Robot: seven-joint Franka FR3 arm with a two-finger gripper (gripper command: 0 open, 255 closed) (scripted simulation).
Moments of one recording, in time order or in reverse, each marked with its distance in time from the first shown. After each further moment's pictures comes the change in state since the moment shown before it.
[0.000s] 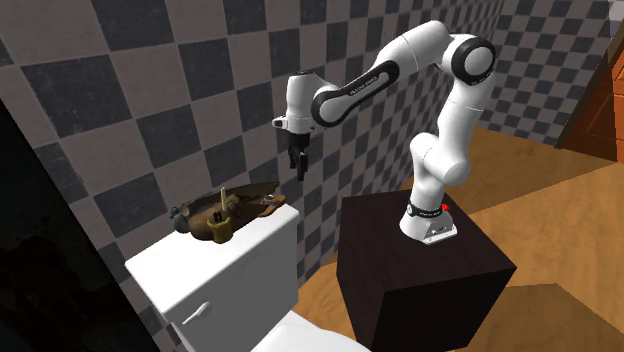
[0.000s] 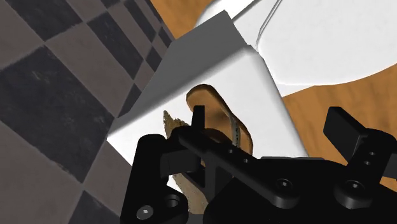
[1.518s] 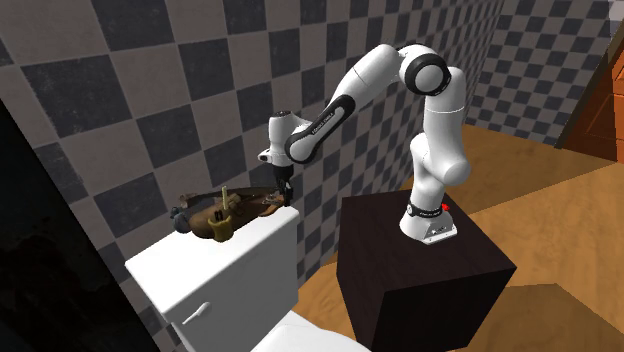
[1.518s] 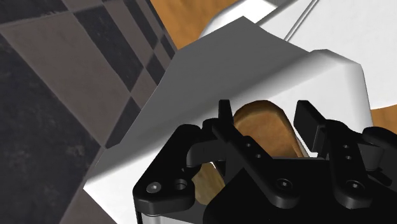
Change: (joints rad) arm -0.010 0.391 -0.027 0.094 0.132 0.212 -0.211
